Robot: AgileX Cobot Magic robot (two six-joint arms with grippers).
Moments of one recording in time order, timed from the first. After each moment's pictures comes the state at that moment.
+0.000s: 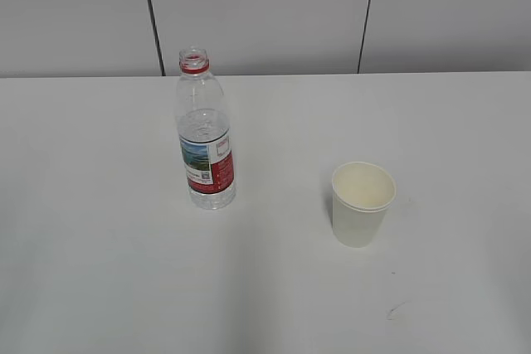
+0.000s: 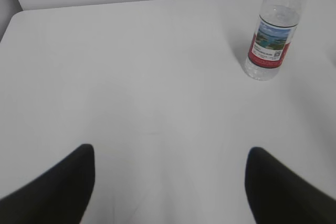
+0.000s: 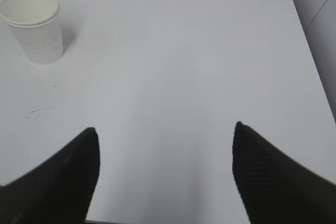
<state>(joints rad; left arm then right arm) -0.03 -0.01 -0.55 -0.04 1.08 0.09 -0.02 -0.02 -0.42 -0.05 1.05 -0.15</state>
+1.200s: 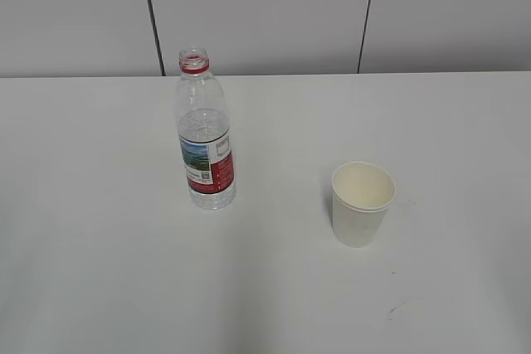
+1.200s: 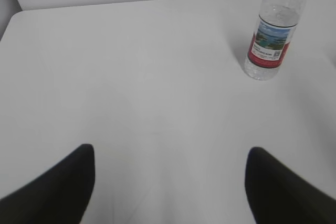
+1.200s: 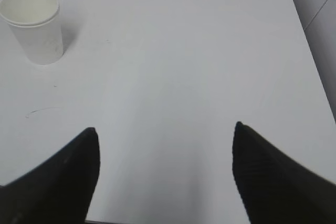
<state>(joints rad) -0.03 -0.01 -0.55 -0.04 1.08 0.09 -0.02 -0.02 -0.42 -0.05 1.05 -0.15</state>
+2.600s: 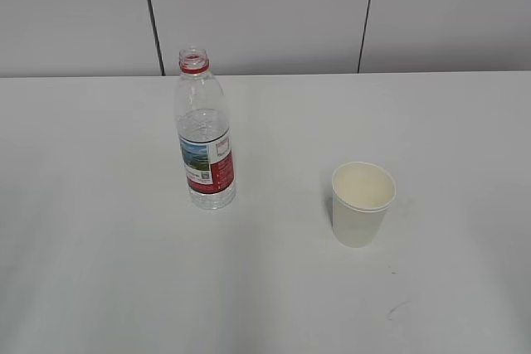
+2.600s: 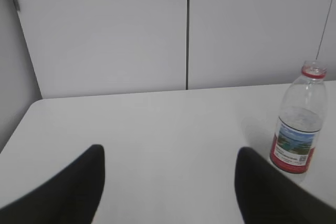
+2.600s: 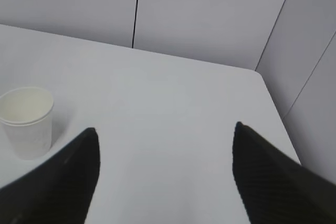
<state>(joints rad) -0.03 0.07 -0.44 -0.04 0.57 0.09 -0.02 -0.02 -0.35 -0.06 0.67 -0.16</state>
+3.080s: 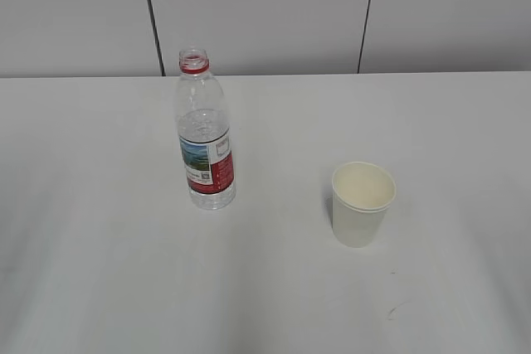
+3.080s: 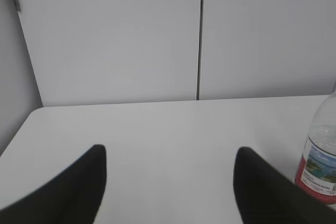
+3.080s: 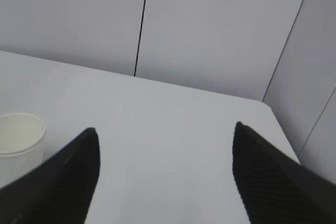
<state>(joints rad) -0.04 0.35 -0.28 -0.04 0.12 0.09 -0.02 0.07 -0.12 -0.06 0.20 -0.16</state>
